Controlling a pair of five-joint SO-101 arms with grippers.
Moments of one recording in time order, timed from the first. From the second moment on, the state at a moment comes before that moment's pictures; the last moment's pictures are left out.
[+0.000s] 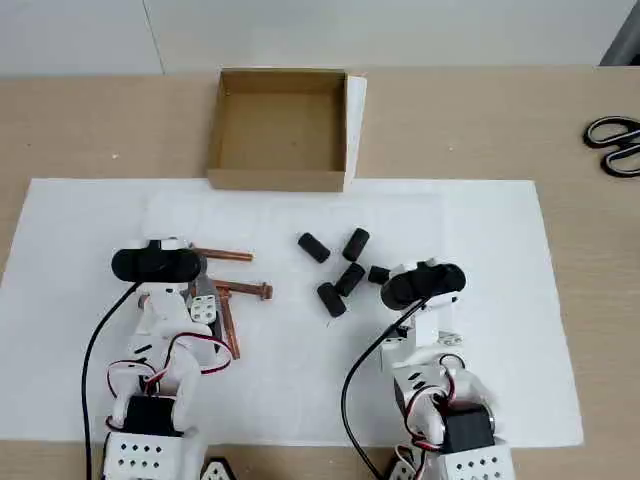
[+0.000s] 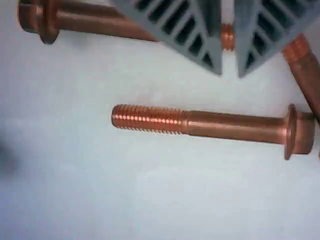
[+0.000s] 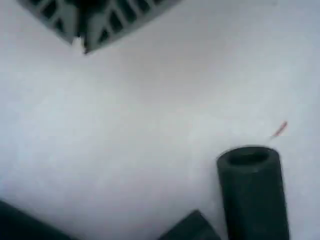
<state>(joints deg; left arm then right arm) 0.1 -90.4 97.4 37.8 8.8 -13.5 -103.2 94.7 65.8 -3.5</state>
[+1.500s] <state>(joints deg) 0.1 -90.4 97.4 37.8 8.8 -13.6 -103.2 94.8 61.4 -3.5</state>
